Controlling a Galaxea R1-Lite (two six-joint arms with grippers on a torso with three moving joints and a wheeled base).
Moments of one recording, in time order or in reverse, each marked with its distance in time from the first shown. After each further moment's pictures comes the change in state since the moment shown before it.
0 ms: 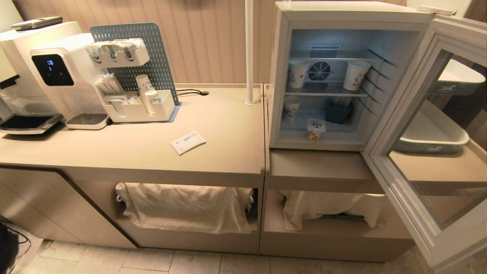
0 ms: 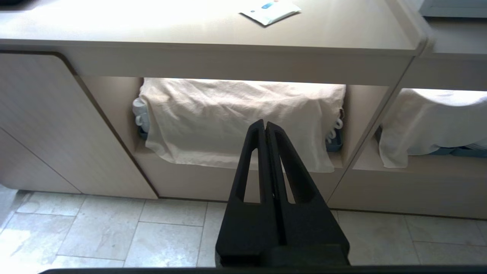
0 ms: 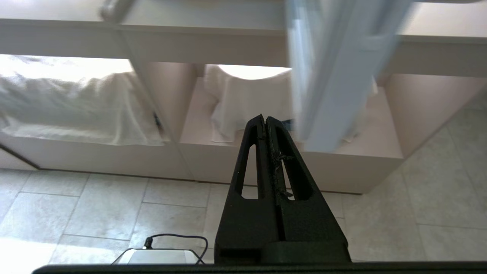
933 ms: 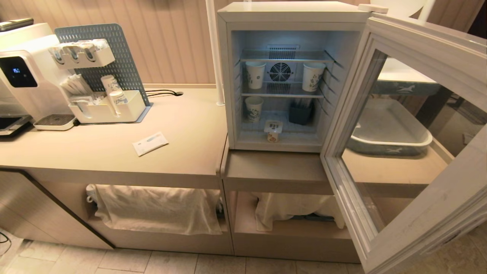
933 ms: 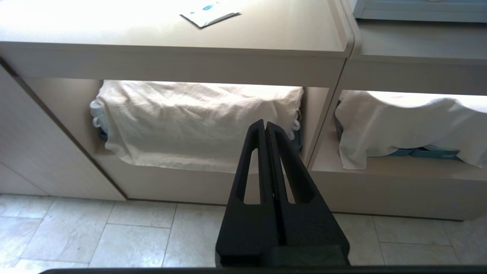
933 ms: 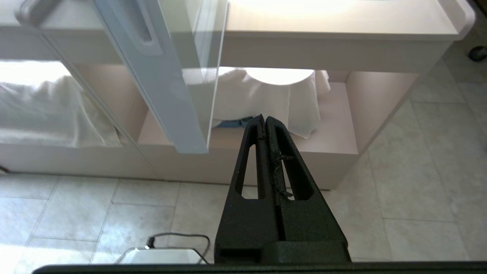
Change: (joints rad) left arm 0.000 0.000 0.000 0.000 0.000 -0.002; right arm 0.001 0.019 -0.001 -0.010 -0.001 0.020
